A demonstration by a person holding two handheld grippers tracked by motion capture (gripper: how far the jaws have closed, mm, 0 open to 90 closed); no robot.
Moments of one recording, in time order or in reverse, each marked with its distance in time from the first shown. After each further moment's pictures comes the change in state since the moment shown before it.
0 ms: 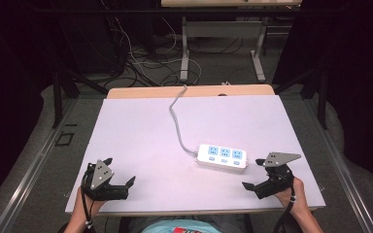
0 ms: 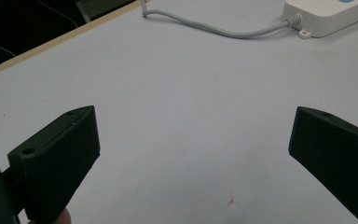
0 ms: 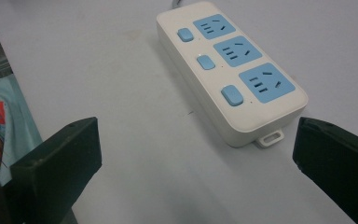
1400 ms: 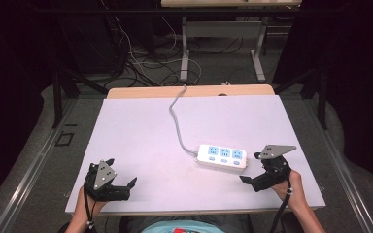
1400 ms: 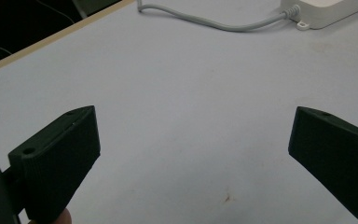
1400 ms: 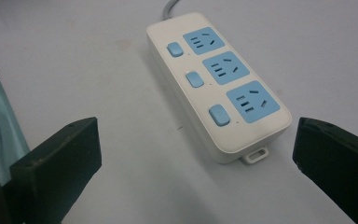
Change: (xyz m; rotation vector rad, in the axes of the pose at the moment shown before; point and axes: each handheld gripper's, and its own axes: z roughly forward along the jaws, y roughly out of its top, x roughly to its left) left arm -0.004 0.000 0.003 0.021 -0.003 0.019; right arm -0.003 0.024 0.003 0.038 -0.032 -0.005
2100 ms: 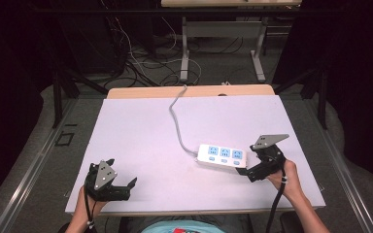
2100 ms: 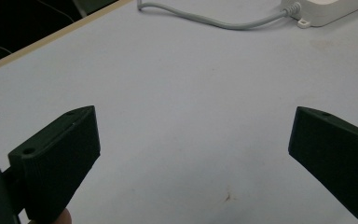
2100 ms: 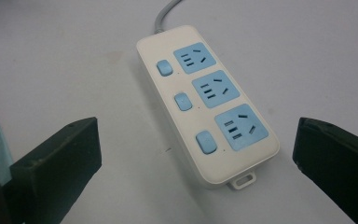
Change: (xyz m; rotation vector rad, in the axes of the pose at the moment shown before) left arm 0.000 0.000 0.001 0.007 0.002 0.008; right arm -0.012 0.025 0.010 0.042 0.009 0.004
